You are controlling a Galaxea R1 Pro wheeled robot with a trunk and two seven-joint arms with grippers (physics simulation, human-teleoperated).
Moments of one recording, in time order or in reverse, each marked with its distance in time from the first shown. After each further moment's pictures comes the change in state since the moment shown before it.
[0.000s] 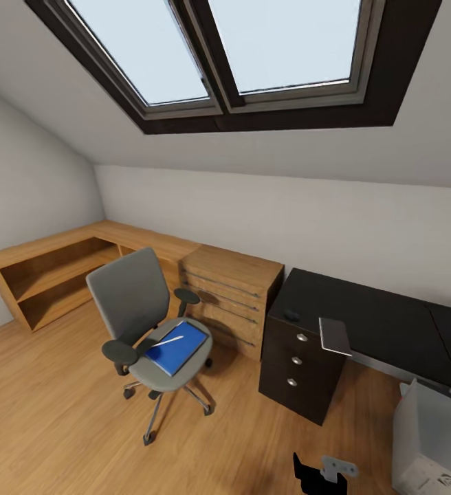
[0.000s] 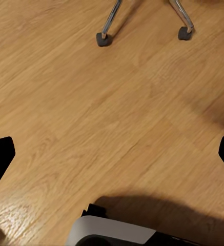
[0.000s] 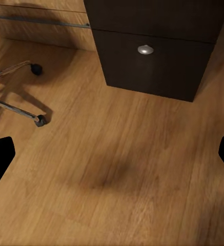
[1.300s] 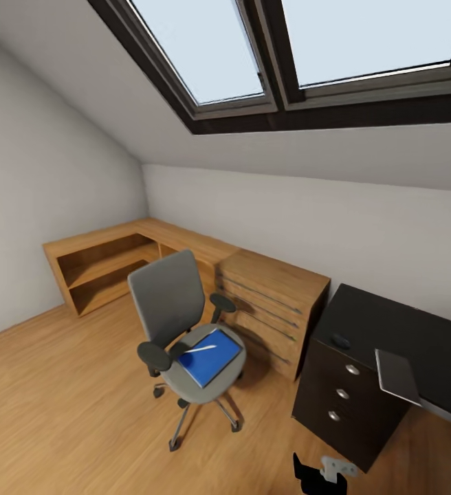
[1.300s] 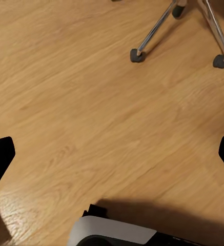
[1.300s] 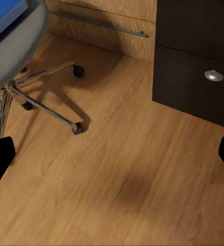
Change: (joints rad) left arm 0.000 0.002 0.001 0.000 -0.002 -0.002 -0.001; right arm 0.000 0.001 0.000 0.000 -0.001 0.000 0.000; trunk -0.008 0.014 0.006
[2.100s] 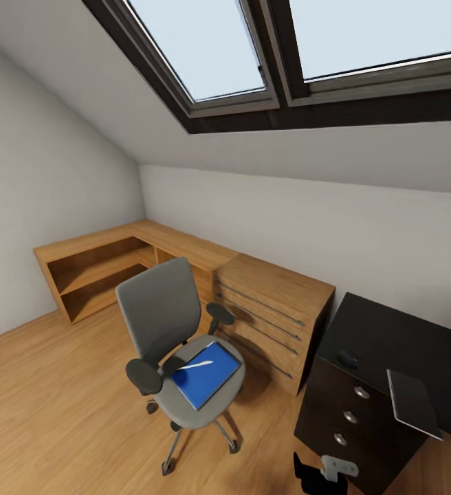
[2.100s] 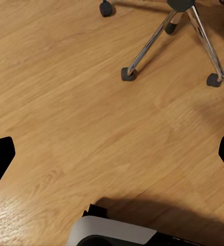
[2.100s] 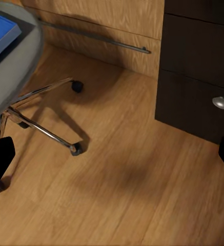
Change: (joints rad) left arm 0.000 0.000 0.001 0.000 0.000 0.000 0.000; right arm 0.000 -0.002 -0.002 -0.004 0.000 0.005 -0.001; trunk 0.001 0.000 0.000
